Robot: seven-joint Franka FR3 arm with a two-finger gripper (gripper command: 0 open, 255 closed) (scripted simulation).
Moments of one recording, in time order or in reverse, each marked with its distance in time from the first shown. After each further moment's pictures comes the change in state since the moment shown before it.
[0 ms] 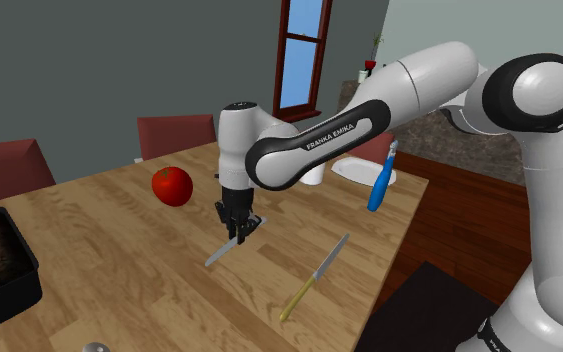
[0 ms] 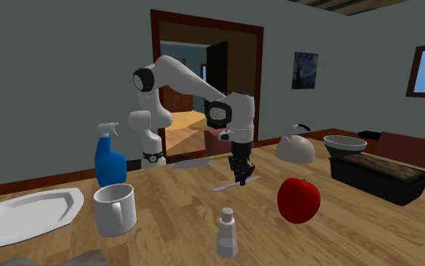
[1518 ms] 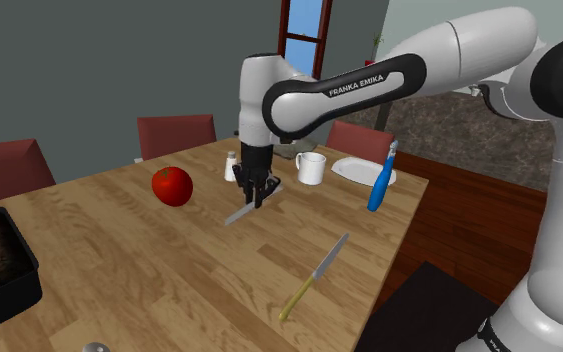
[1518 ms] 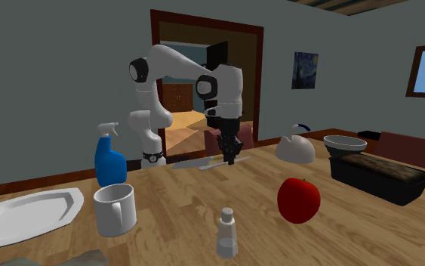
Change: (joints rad) arm -0.123 -0.181 0.045 0.005 0.129 -0.147 -0.145
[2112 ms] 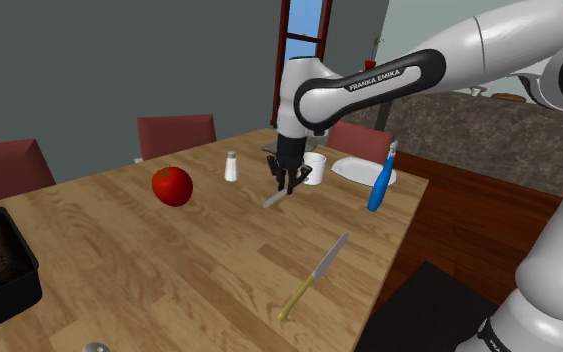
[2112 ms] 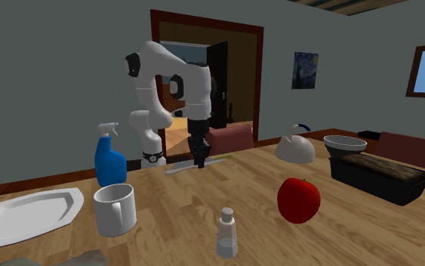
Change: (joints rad) arm -0.184 -0.150 -0.037 -0.163 0.107 0.055 -0.240
